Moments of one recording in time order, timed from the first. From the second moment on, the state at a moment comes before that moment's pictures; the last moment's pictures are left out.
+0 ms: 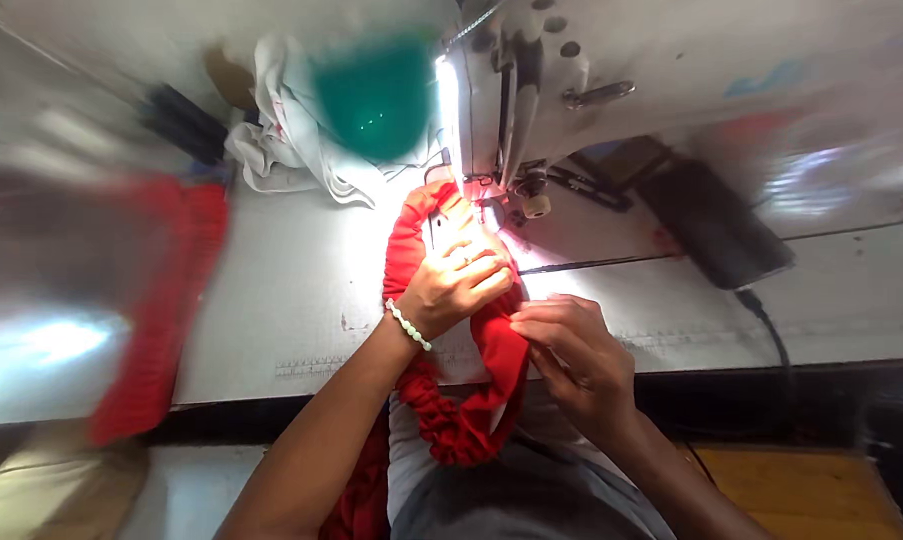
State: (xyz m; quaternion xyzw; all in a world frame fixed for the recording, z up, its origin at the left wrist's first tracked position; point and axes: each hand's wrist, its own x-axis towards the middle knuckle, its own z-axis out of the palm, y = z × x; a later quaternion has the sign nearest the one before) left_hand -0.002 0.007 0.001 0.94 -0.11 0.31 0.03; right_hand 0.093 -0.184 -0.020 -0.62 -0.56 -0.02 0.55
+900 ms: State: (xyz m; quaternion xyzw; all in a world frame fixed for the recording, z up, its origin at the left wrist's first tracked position) left_hand -0.057 -0.014 0.000 0.99 0.03 0.11 0.08; right_hand 0.070 -0.190 -0.034 -0.65 -0.63 -0.07 0.42
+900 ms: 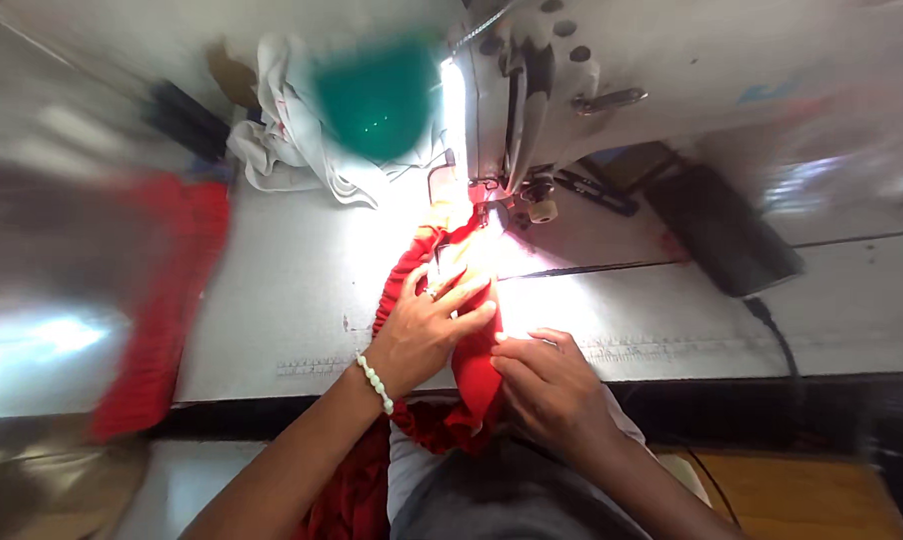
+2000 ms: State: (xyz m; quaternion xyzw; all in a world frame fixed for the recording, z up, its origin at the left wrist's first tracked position) left_hand -0.013 0.034 0.015 0.98 0.12 0.10 0.14; right_hand 0.142 -0.097 -0.025 -0.68 -0.66 -0.04 0.33
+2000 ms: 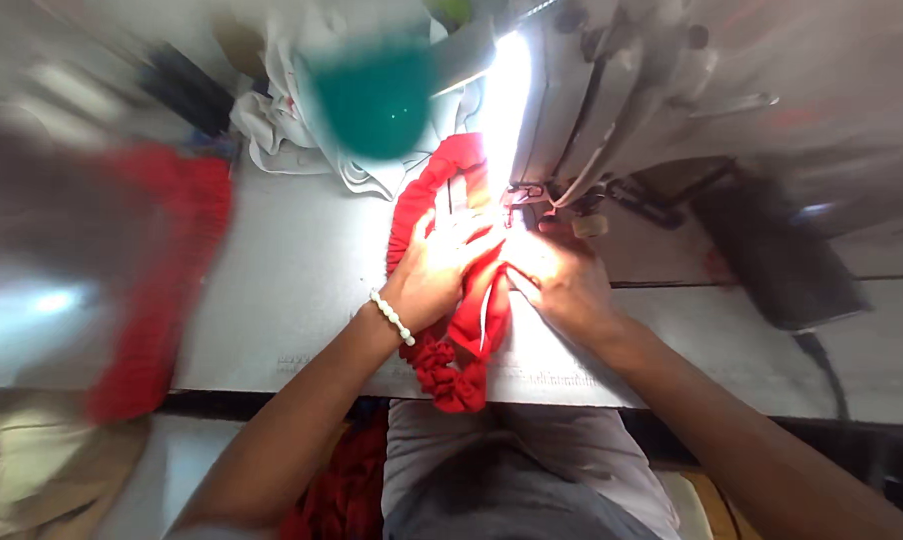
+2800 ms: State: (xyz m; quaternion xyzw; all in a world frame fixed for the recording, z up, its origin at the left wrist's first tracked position) left_hand -0.165 -0.080 0.121 0.91 0.35 0.20 0.02; right_hand 0.104 -0.095 0.006 -0.55 -0.71 -0.08 0.44
